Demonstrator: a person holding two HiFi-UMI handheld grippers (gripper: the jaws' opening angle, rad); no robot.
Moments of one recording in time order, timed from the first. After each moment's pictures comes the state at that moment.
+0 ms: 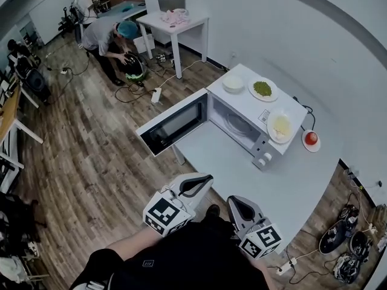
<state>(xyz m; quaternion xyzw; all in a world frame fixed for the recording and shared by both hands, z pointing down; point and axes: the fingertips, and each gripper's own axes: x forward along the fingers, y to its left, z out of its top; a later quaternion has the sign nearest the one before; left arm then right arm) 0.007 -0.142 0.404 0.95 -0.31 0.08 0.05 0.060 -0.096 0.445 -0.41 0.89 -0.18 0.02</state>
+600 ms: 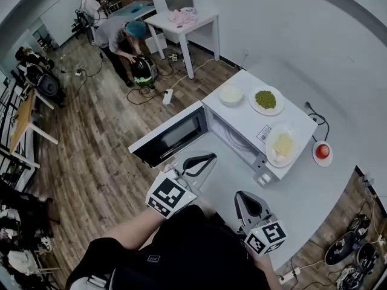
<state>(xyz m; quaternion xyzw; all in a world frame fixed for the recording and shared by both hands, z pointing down) 0.058 -0.286 0.380 0.93 -0.34 0.16 -0.04 0.126 -0.206 0.459 -0.40 0.90 -0.20 0.02</state>
